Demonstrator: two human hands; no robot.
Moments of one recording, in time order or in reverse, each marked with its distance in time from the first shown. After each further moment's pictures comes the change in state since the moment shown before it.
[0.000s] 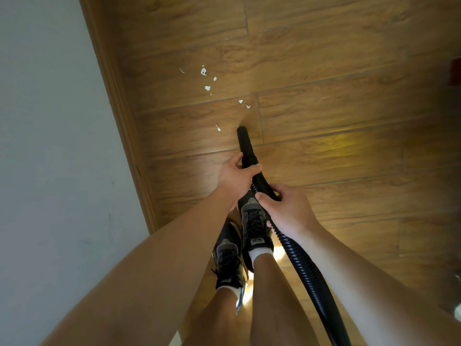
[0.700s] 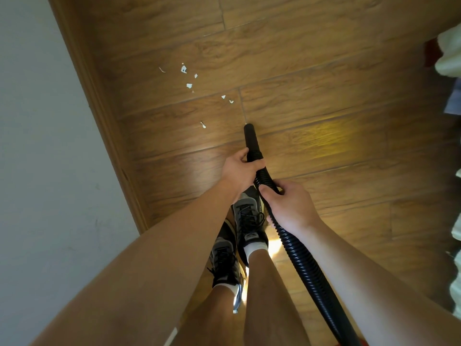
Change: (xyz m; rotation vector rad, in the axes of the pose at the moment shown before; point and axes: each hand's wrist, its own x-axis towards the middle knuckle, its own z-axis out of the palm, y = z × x) left_hand -0.007 0.001 0.033 -0.009 -0.126 -0.022; right_hand -0.011 0.018 -0.016 0.041 0.091 0.035
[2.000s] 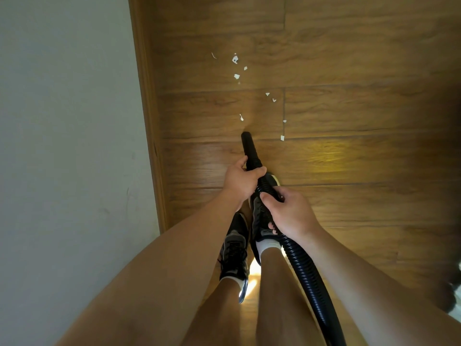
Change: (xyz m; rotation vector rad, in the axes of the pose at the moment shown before) left_hand -0.013 -0.041 -0.079 -0.075 0.114 0.034; right_hand -0.013 -0.003 0.072 -0.158 -0.095 -0.052
